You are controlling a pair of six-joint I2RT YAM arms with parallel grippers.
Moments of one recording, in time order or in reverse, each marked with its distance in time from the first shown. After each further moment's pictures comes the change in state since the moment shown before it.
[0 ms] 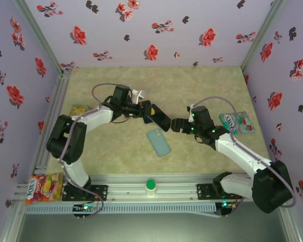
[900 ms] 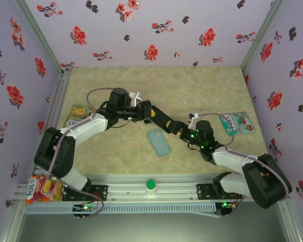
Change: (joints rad) left arm -0.053 -0.182 -0.126 0.085 -0.036 -0.223; right arm 0.001 0.084 -0.346 0.843 -0.272 0.478
